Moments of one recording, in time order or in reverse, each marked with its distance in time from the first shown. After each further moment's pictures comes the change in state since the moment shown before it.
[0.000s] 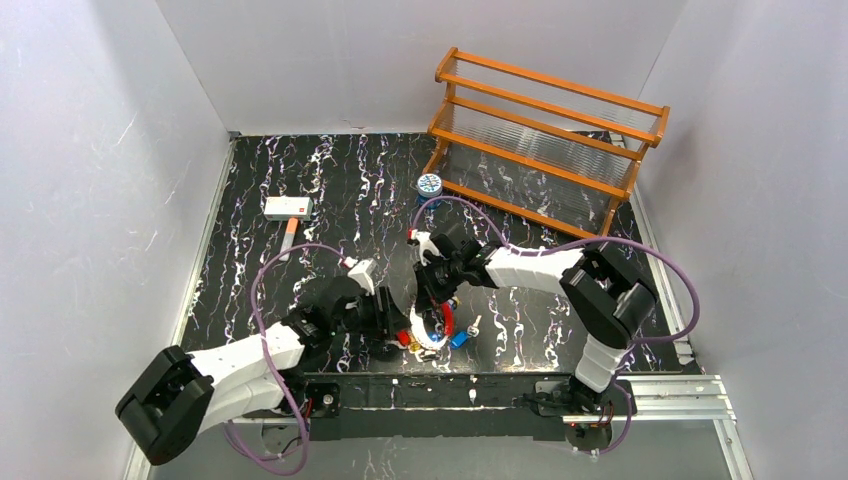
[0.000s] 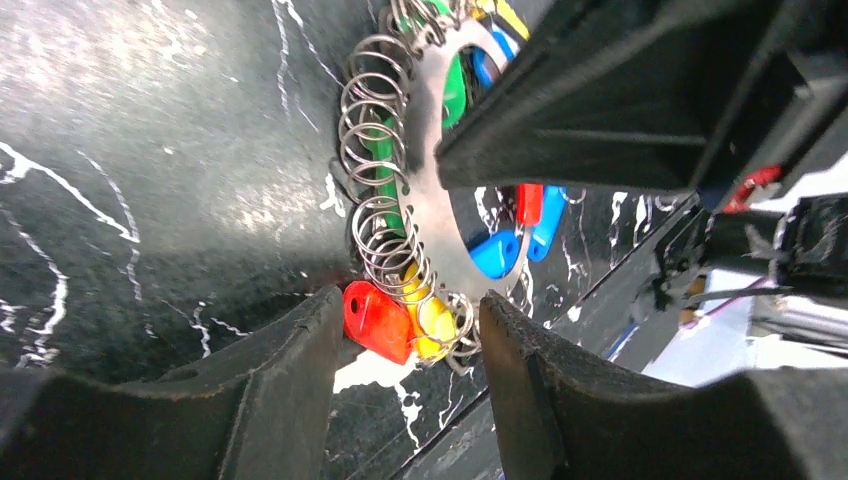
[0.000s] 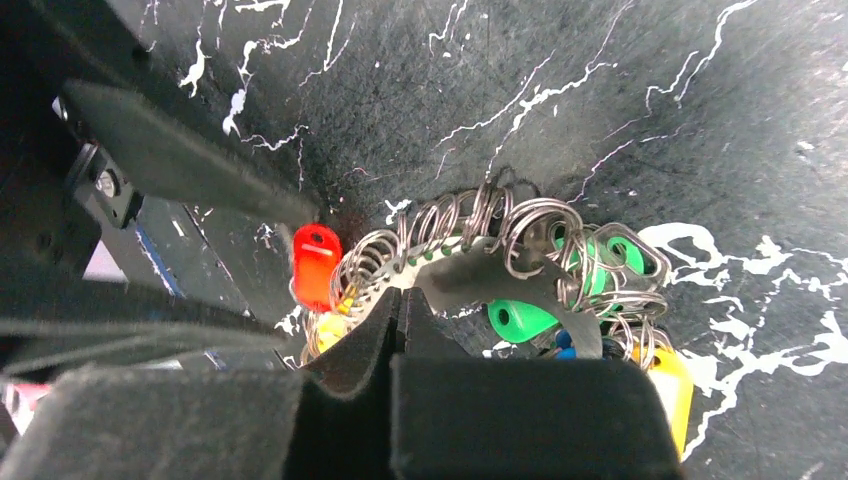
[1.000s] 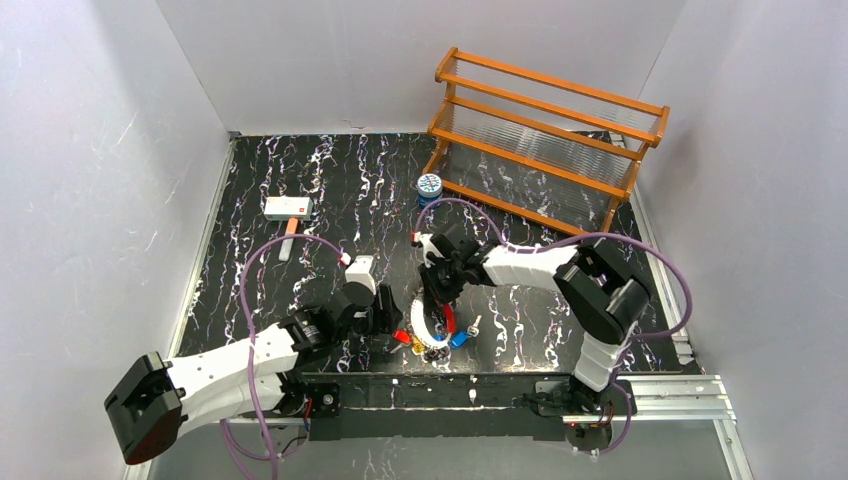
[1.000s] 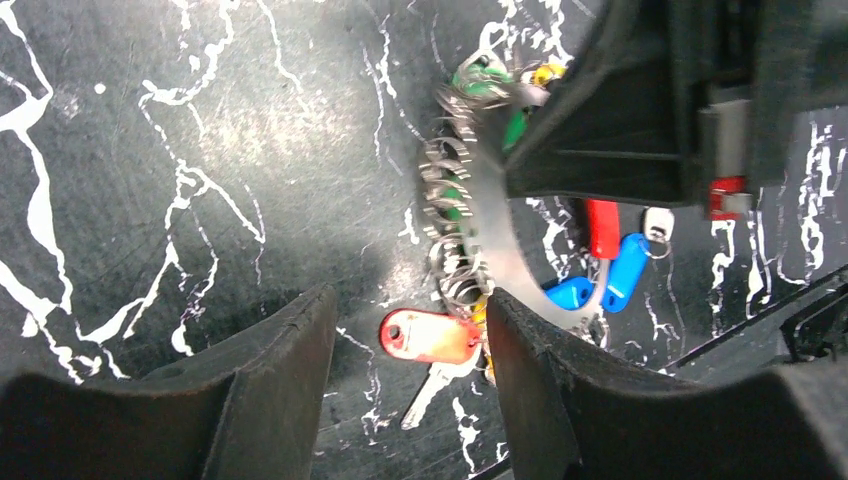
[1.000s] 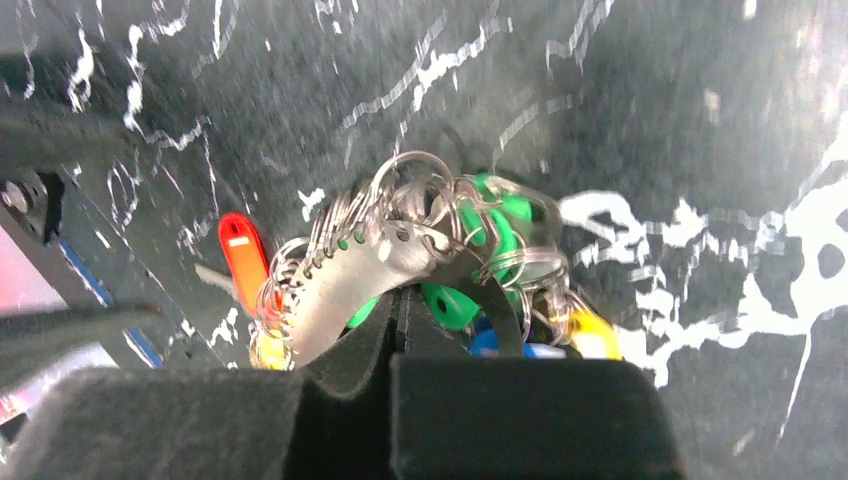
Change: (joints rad) left arm -0.224 -0.100 0.126 -0.309 -0.475 0.065; right arm -0.013 0.027 -0.011 -0.061 0.084 -0.027
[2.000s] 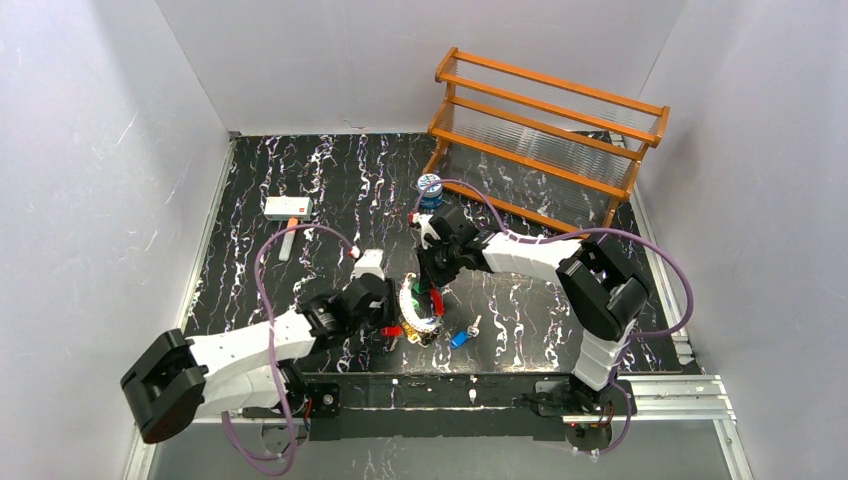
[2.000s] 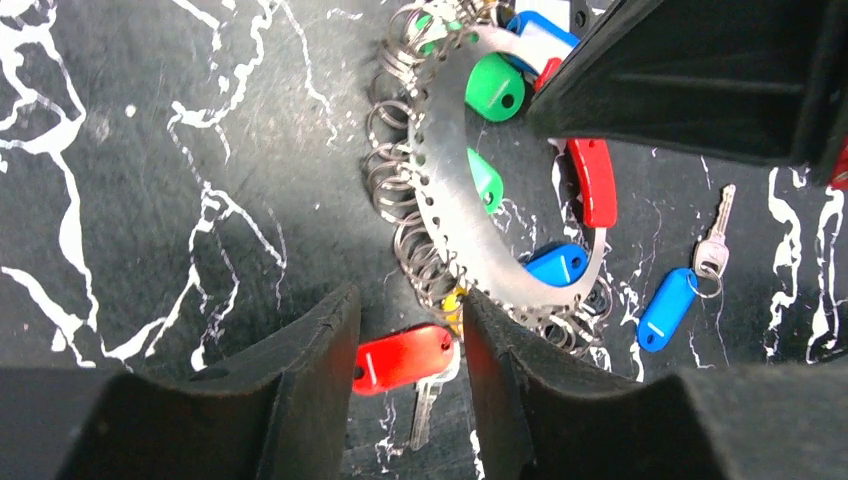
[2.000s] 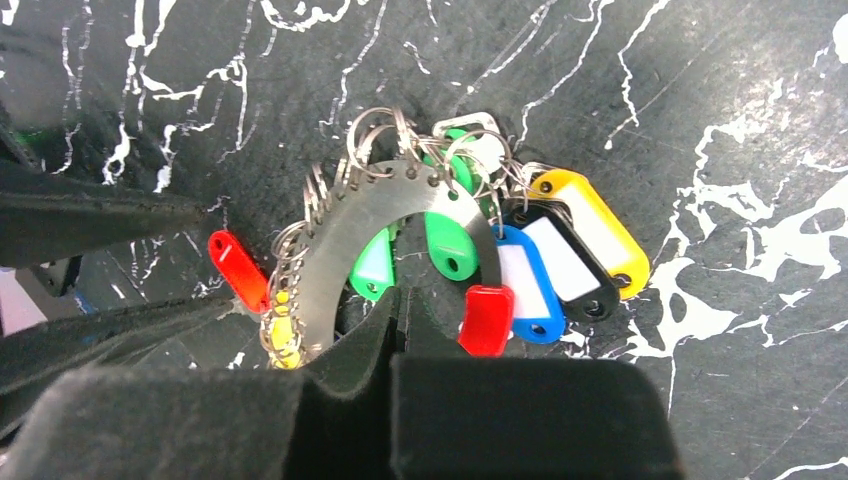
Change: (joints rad) left arm 0.000 0.123 0.054 0.000 -0.055 -0.004; right arm -0.039 0.024 0.132 -0.029 0.027 -0.026
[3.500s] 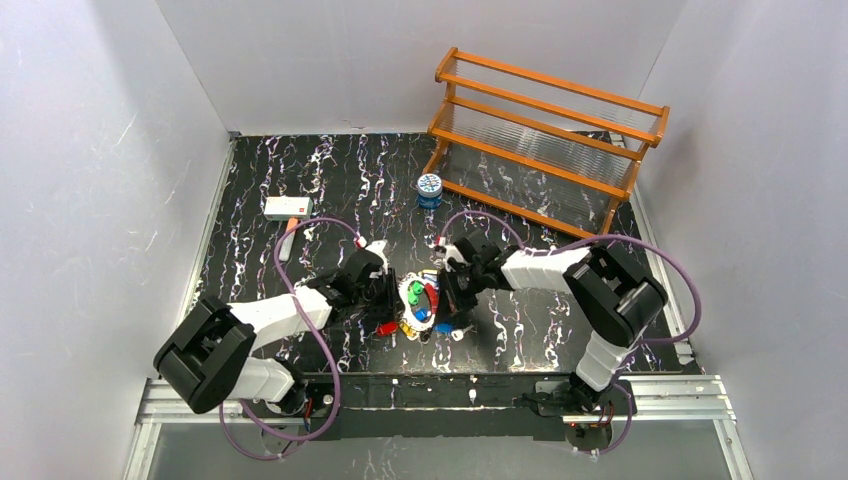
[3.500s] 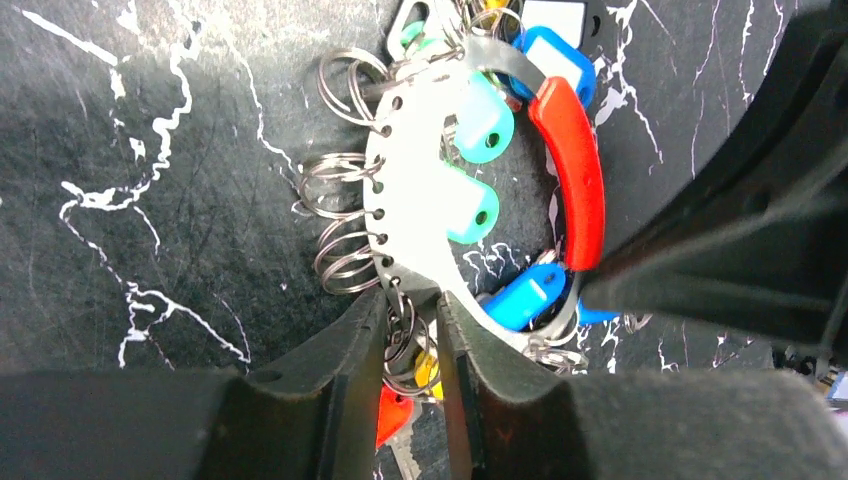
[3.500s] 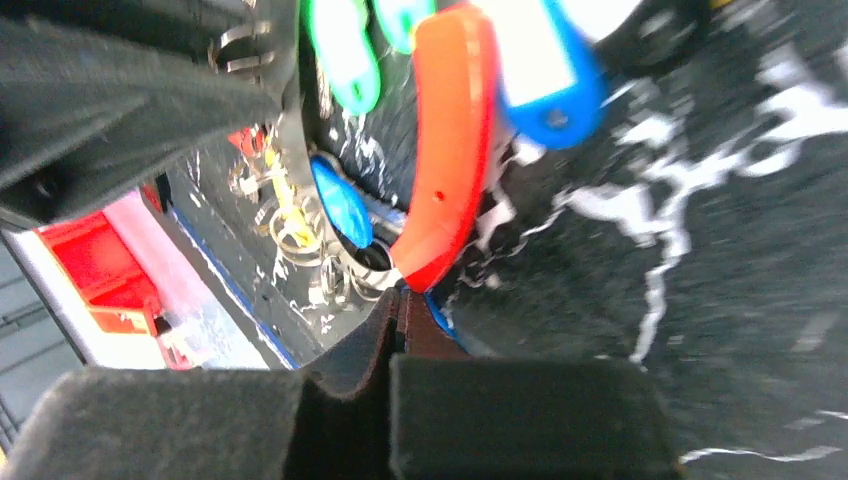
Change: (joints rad) left arm 0.230 0.301 0.095 0.121 0.389 0.081; right arm -0.045 -0.074 -0.283 0.082 -0.240 0.216
